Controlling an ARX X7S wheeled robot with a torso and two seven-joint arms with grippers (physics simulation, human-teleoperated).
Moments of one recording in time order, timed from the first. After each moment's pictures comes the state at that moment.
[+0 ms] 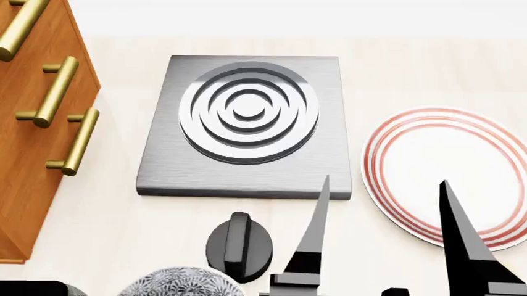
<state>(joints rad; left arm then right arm) -0.24 -0.59 0.18 0.55 -1.62 -0.96 -0.84 0.11 0.46 -0.29 -0.93 0.34 0.41 0.61</state>
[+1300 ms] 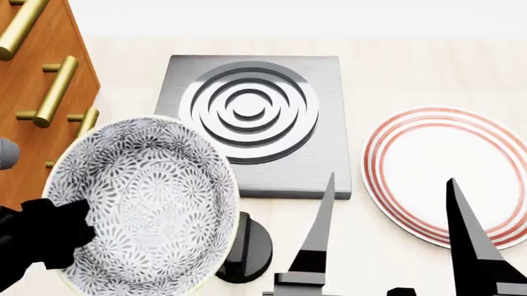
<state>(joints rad) -0.67 -0.64 0.16 0.42 -1.86 -0.91 -1.03 0.12 0.49 -0.29 -0.95 0.37 0.40 0.64</state>
